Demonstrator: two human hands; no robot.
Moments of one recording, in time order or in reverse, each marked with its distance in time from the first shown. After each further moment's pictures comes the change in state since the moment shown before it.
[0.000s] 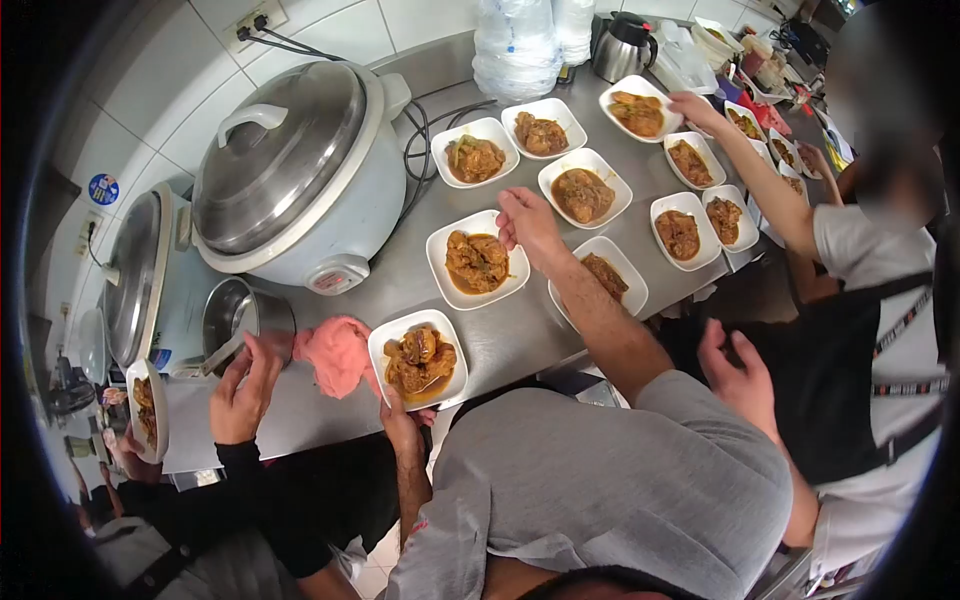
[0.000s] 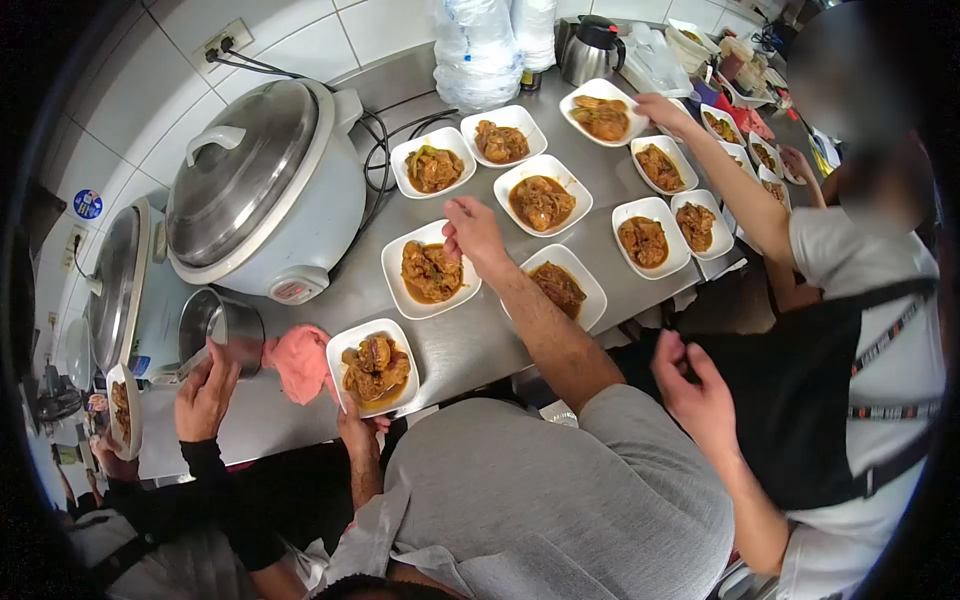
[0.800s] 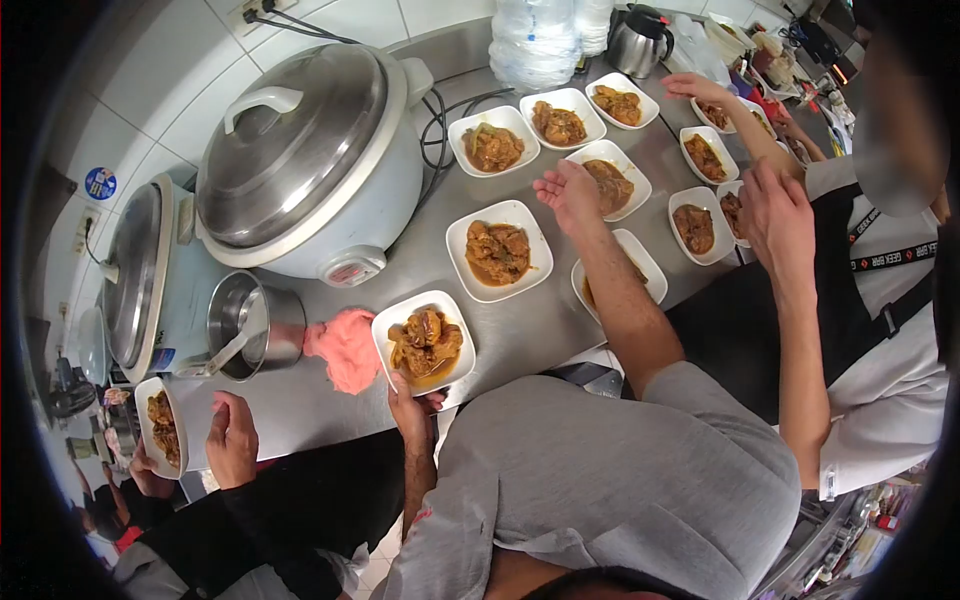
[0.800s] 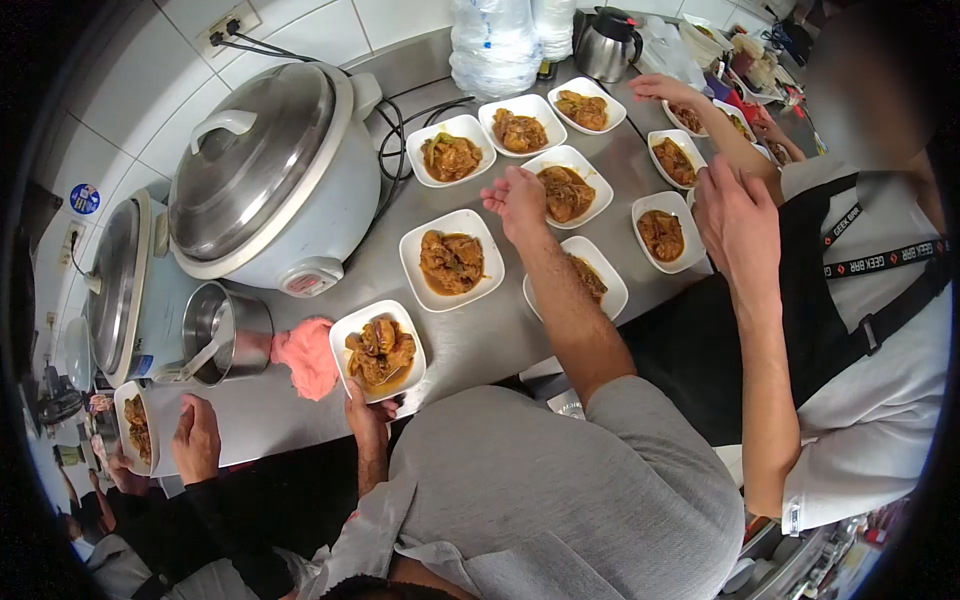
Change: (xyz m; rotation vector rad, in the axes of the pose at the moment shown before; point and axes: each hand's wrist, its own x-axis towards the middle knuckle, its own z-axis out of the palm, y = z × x) left_hand 0.023 0.004 -0.013 -0.091 -0.048 -0.023; right_hand 0.046 0.002 -0.022 0.396 0.278 -0.012
